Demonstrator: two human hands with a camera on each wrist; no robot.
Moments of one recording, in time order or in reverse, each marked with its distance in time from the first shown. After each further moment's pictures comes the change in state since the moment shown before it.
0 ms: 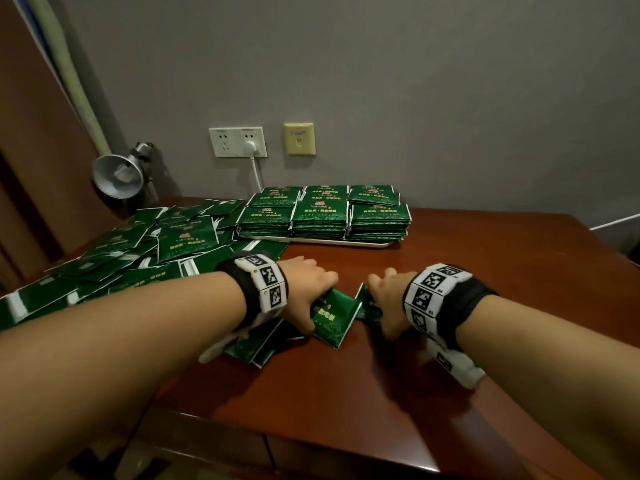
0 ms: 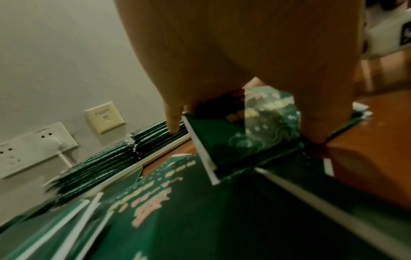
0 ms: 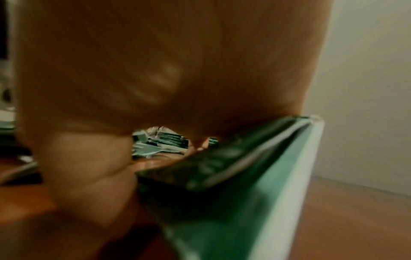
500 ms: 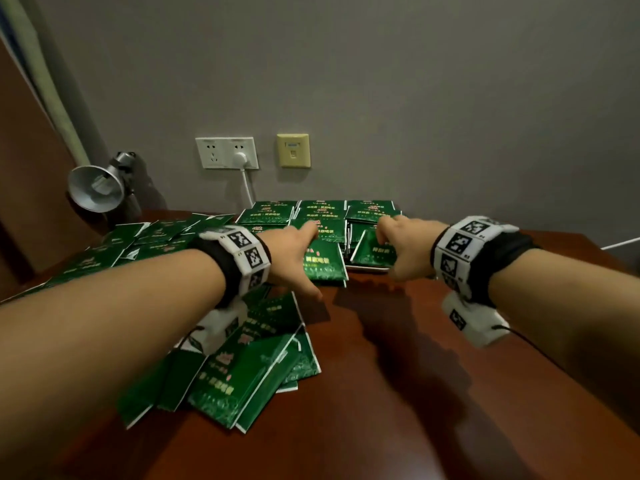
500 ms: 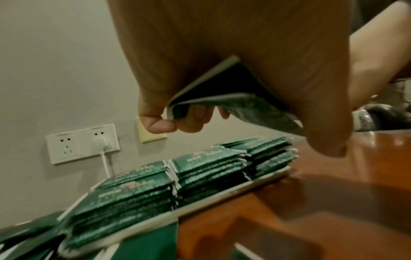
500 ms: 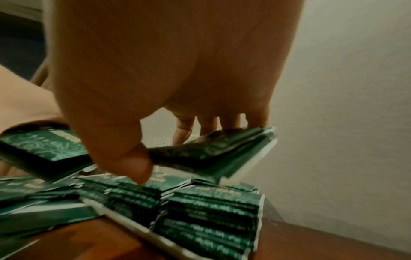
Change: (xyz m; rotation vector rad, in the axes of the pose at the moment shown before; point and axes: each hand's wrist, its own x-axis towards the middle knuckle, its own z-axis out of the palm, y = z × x) left_hand 0.027 -0.068 -0.047 -0.287 0.175 -0.223; right_hand 0.051 0.072 -0.070 0.158 0.325 -0.019
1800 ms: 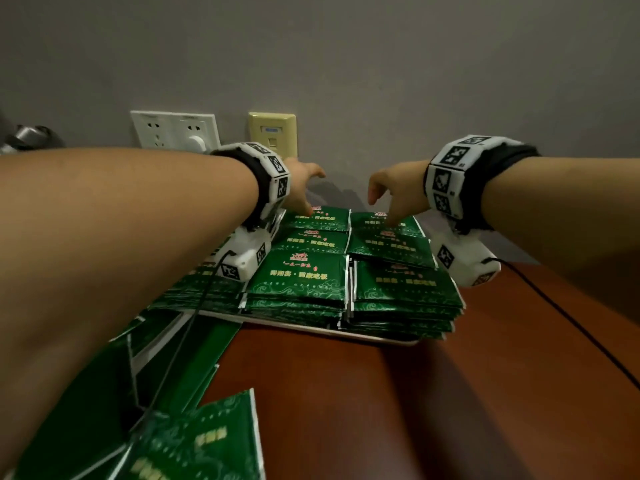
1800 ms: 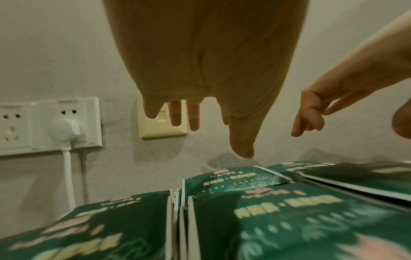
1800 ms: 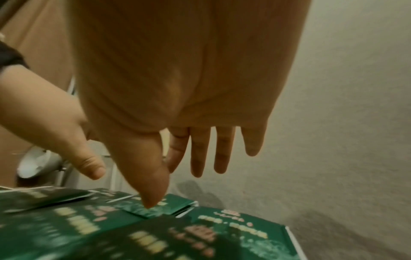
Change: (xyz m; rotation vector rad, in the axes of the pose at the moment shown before) left_hand 0.246 -0.082 -0.039 0.039 0.095 -0.166; right_hand 0.224 0.063 -0.030 -0.062 -0.073 -0.022
